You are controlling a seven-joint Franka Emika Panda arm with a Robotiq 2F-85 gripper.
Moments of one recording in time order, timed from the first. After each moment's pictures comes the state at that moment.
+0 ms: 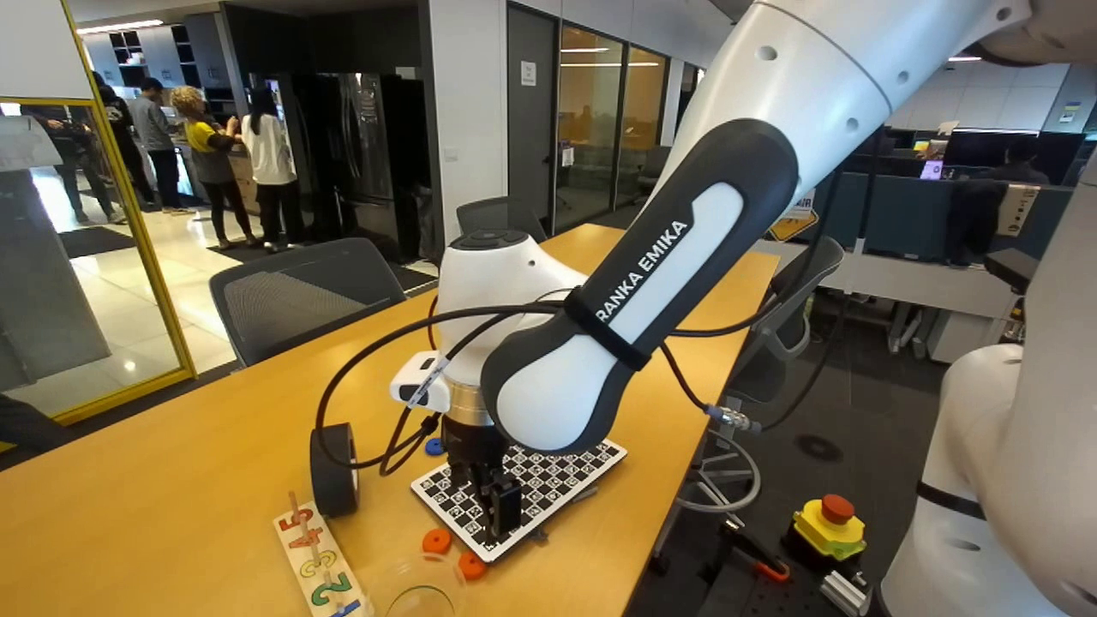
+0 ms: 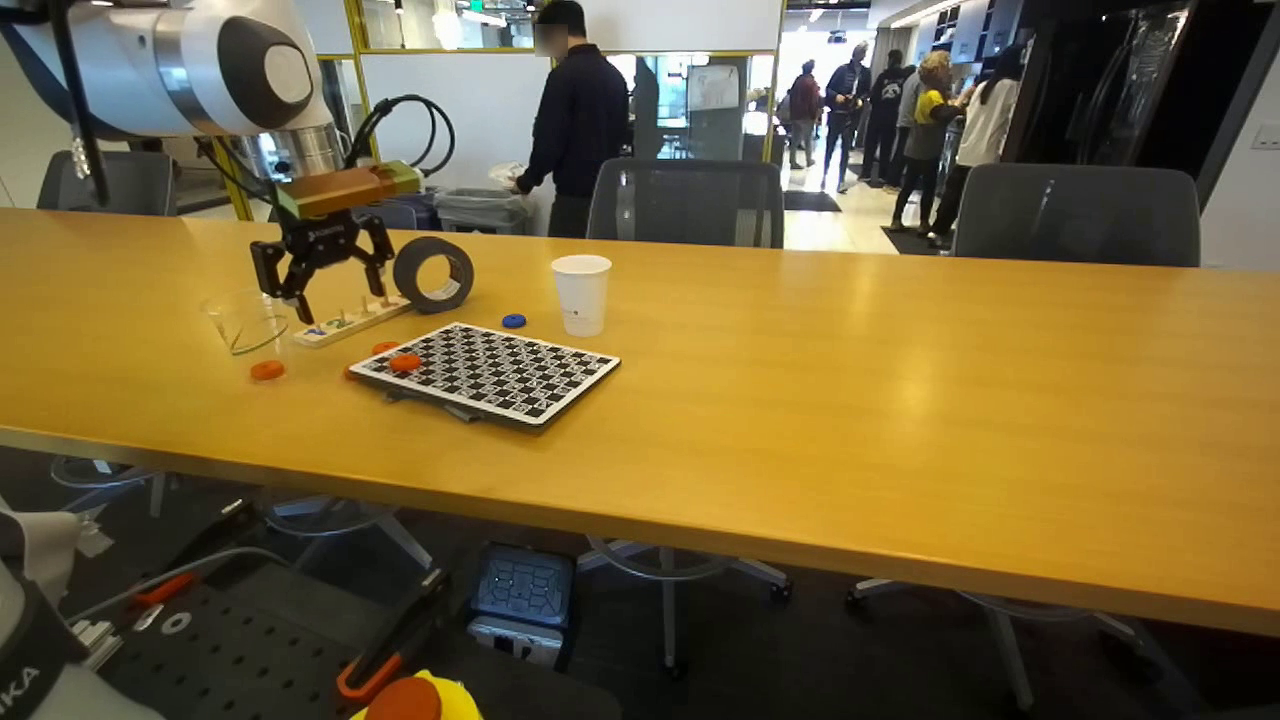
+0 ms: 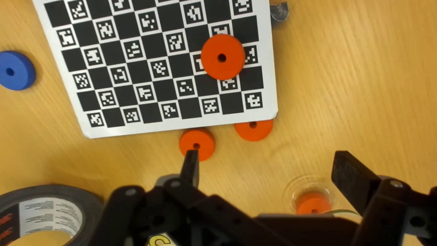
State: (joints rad) arm 0.26 0.02 0.19 -2.52 -0.05 2.64 -0.88
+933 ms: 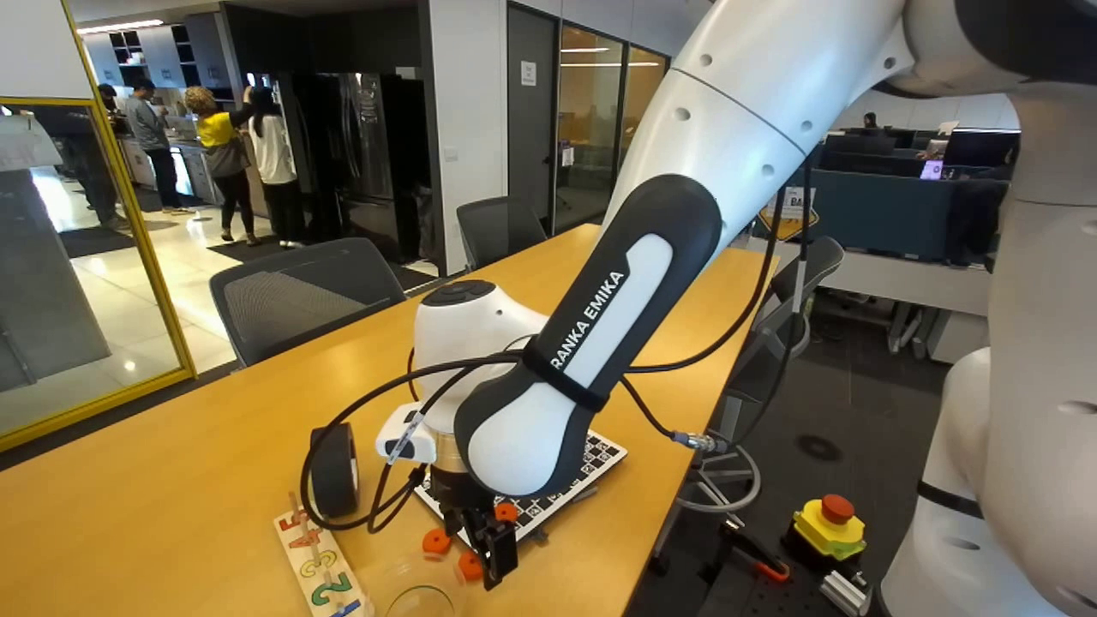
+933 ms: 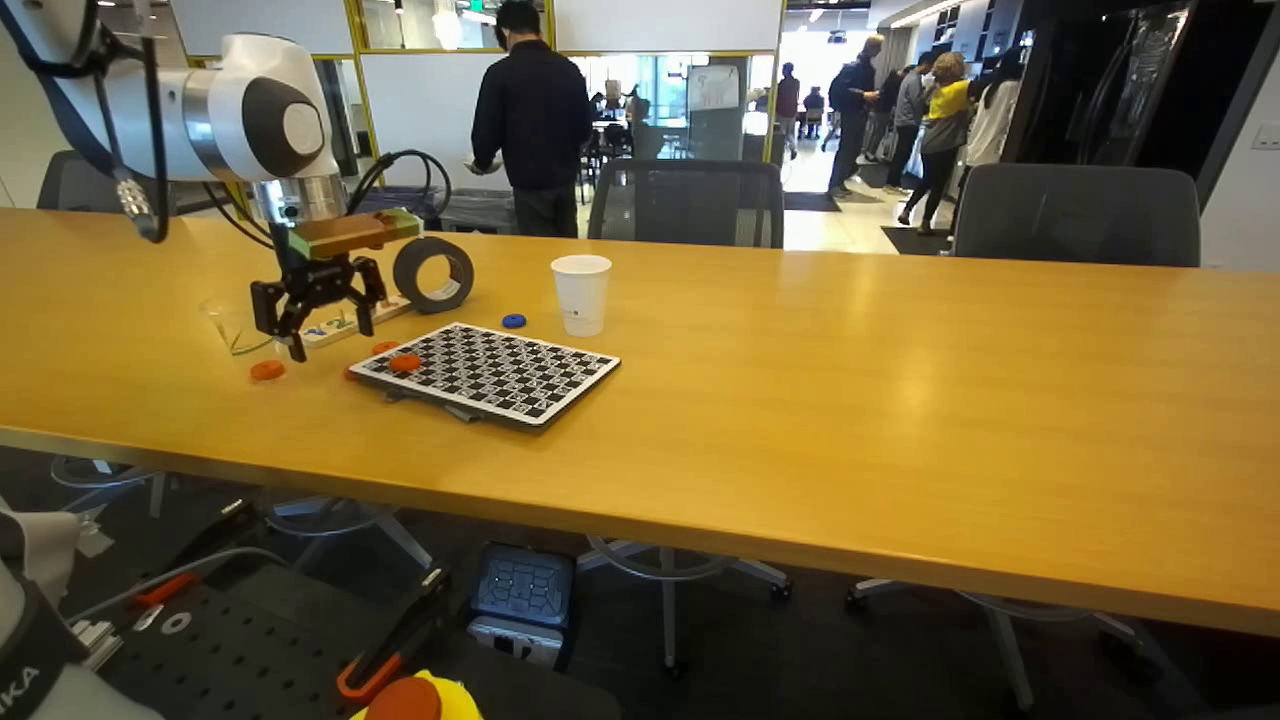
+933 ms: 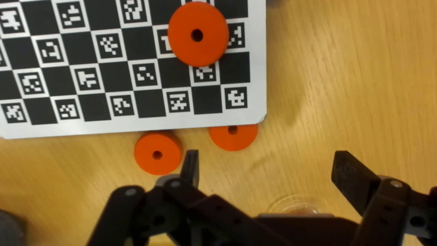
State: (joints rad) arm 0.24 0.18 0.24 -2.46 -0.05 2.64 -0.94
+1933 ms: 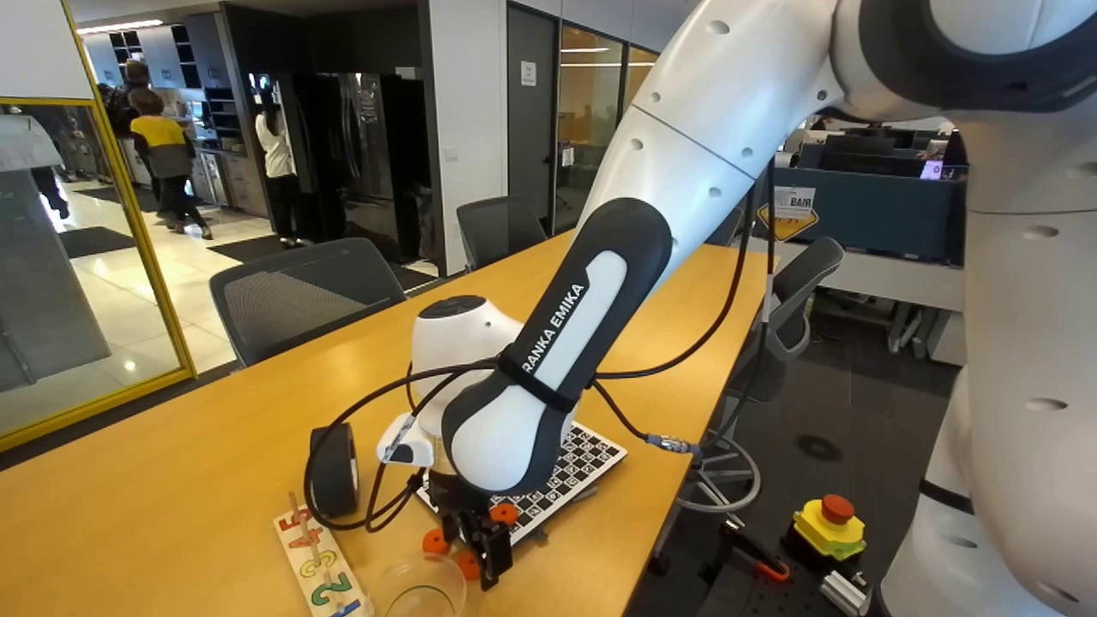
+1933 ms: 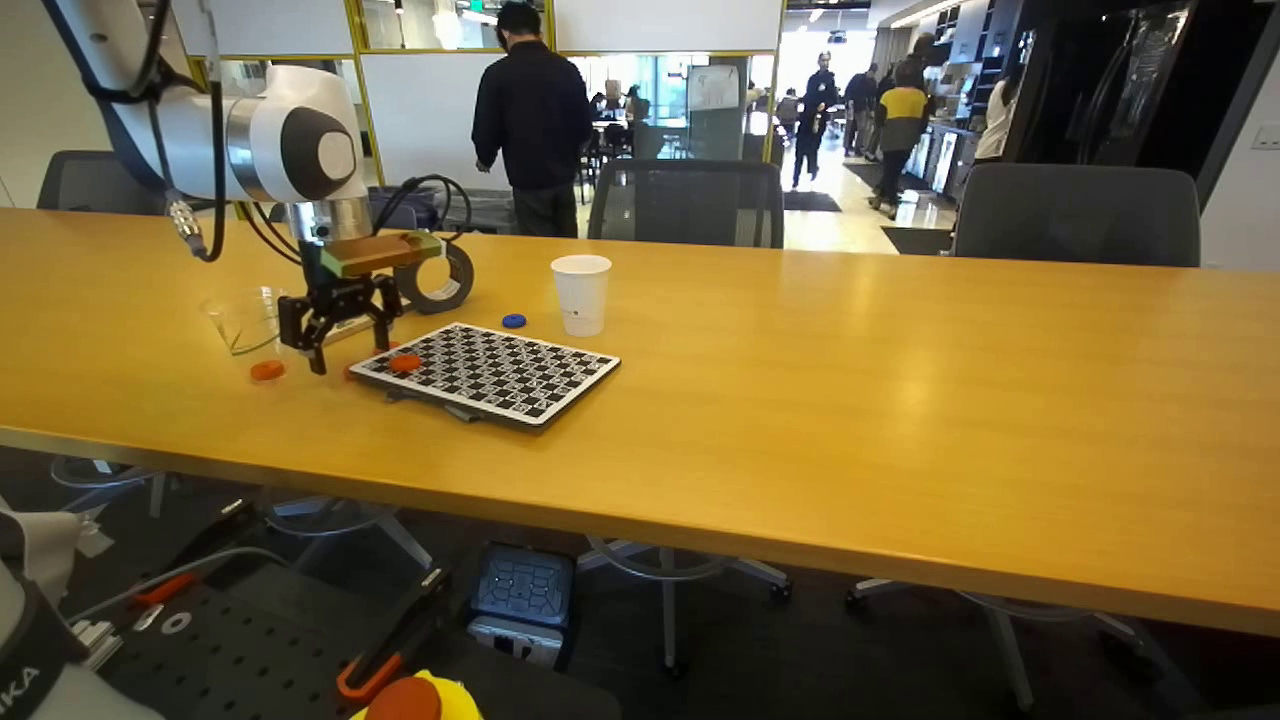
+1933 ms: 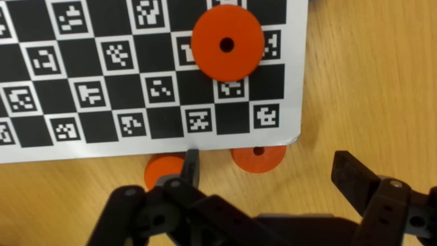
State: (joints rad) arm 0.16 0.29 0.28 -2.40 -0.05 2.64 -0.99
